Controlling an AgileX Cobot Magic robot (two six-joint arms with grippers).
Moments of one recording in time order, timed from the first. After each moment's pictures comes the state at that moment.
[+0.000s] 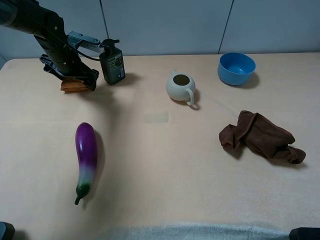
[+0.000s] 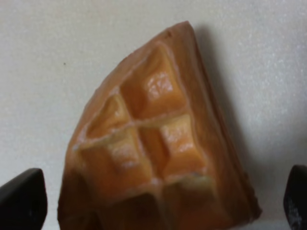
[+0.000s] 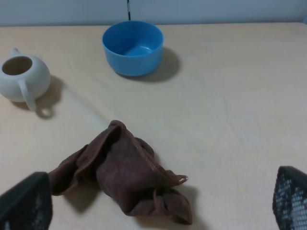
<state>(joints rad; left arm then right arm) -0.18 2.16 -1.36 0.24 0.43 -0.06 0.10 -0.01 -0.50 -0.06 1.03 0.06</state>
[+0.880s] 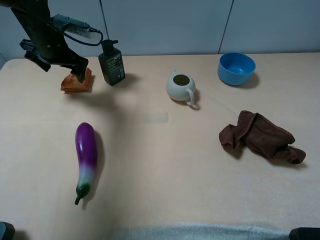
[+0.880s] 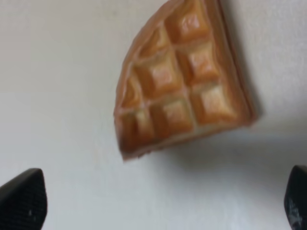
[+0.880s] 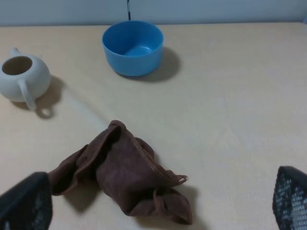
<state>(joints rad) -0.18 1.99 -1.36 0.22 0.67 -0.06 0.10 -0.01 -0.50 -0.06 1.03 0.06</state>
